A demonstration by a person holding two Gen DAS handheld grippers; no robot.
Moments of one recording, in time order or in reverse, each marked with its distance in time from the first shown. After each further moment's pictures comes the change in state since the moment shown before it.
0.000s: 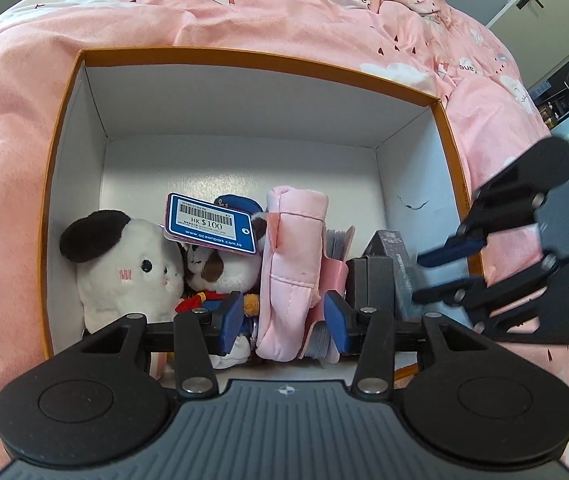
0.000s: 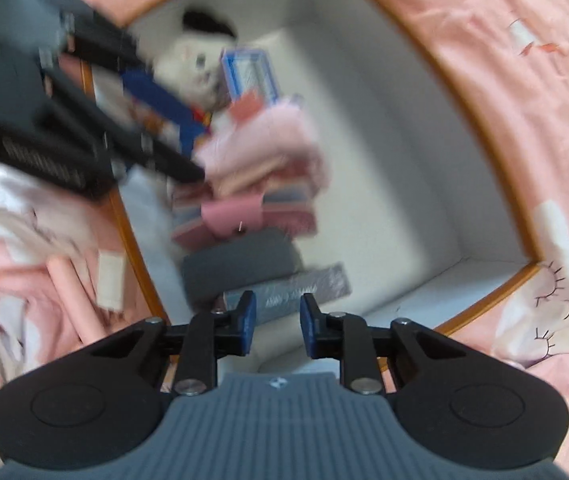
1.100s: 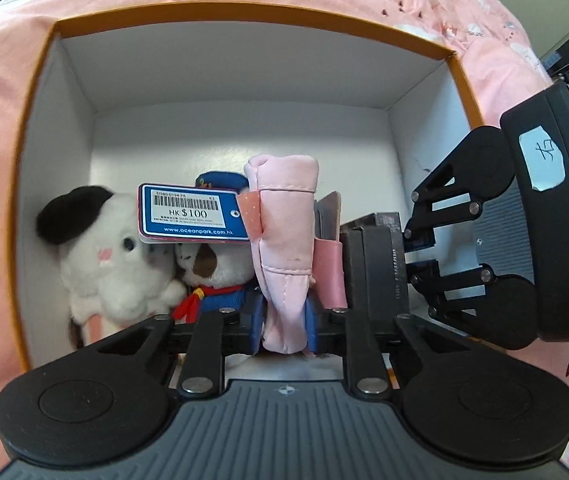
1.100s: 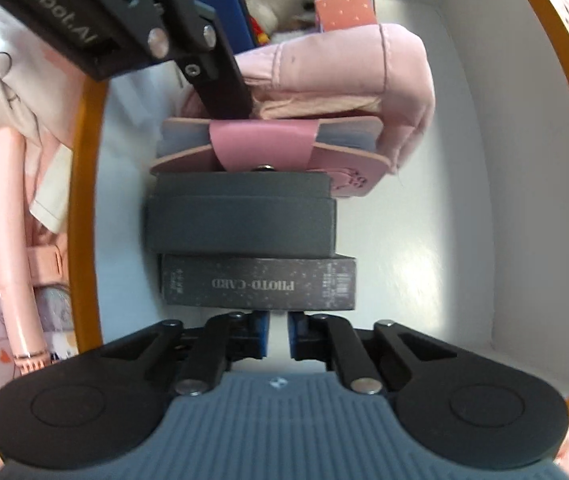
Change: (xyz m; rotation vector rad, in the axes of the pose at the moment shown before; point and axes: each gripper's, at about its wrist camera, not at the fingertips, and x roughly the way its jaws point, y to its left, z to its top) left arm 0.018 -0.007 -0.008 0.043 0.068 0.070; right arm 0.058 0.039 -0.003 -0.425 -0.004 -0.083
